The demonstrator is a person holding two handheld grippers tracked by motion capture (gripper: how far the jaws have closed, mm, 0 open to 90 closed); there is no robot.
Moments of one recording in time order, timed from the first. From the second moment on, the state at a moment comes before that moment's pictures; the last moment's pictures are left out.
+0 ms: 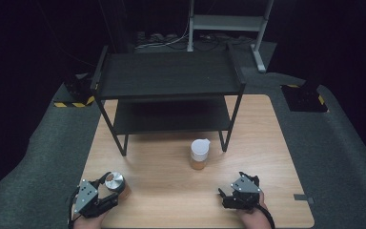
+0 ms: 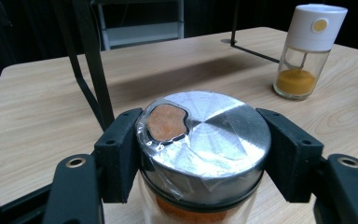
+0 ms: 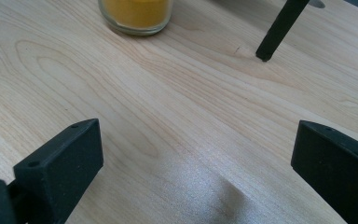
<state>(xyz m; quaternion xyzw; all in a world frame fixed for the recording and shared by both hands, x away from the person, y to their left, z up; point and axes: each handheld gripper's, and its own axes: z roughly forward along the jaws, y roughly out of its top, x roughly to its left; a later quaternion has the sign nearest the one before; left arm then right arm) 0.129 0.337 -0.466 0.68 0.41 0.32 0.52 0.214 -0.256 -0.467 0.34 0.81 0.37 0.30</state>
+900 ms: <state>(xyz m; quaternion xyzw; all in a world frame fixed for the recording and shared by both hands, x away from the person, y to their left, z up) 0.123 0.328 -0.414 0.65 0.39 0.33 0.56 0.215 -0.260 -0.467 0.34 0.81 0.37 0.30</state>
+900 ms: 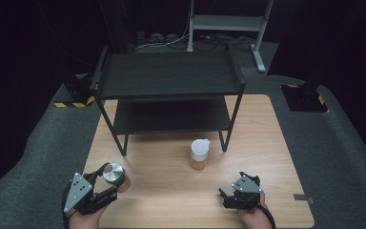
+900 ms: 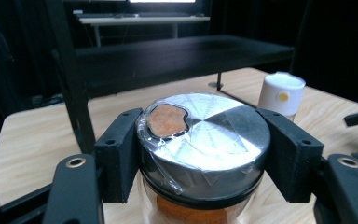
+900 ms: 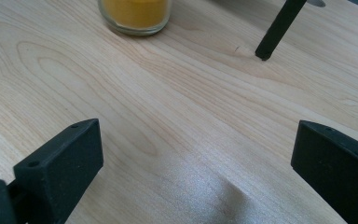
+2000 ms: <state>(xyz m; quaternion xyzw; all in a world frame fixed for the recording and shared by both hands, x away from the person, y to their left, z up) 0.148 0.313 -0.349 0.63 0.35 0.36 0.59 0.215 -0.260 -0.467 0.34 0.81 0.37 0.30</state>
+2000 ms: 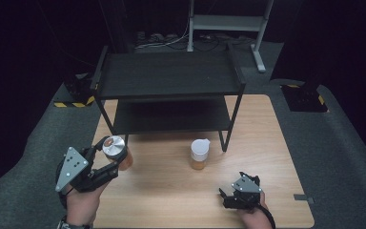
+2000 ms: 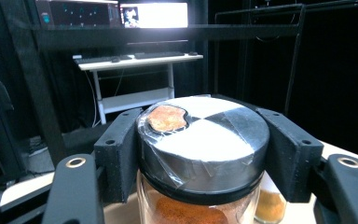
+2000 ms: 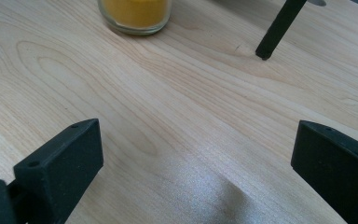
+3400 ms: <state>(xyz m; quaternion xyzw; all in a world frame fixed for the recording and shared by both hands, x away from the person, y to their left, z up) 0.198 0.292 -0.260 0.59 0.31 0.39 0.64 0.216 -0.263 -0.467 0.34 0.81 0.37 0.29</state>
